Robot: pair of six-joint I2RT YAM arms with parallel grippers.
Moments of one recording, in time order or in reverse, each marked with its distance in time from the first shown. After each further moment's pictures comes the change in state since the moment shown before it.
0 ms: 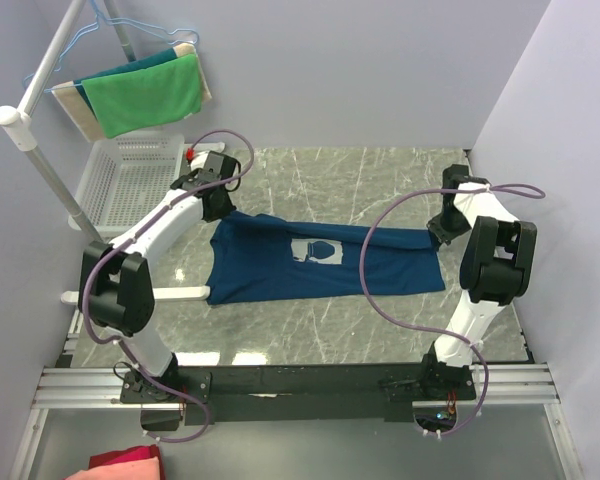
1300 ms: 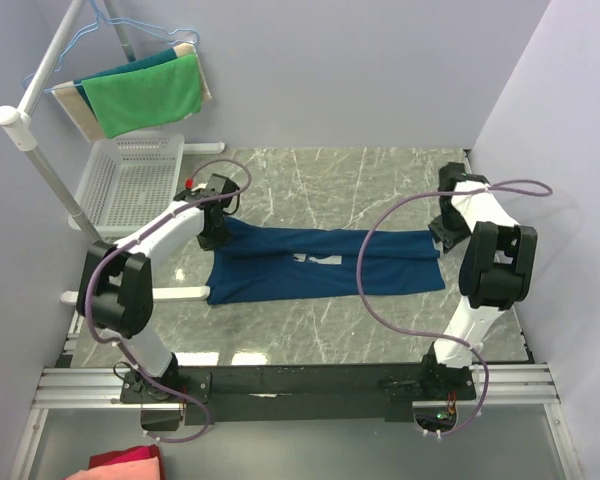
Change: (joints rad) left arm 0.000 -0.030 -0.152 -0.117 0.043 -0.057; right arm 0.028 -0.049 -0.009 -0.071 0.135 0.076
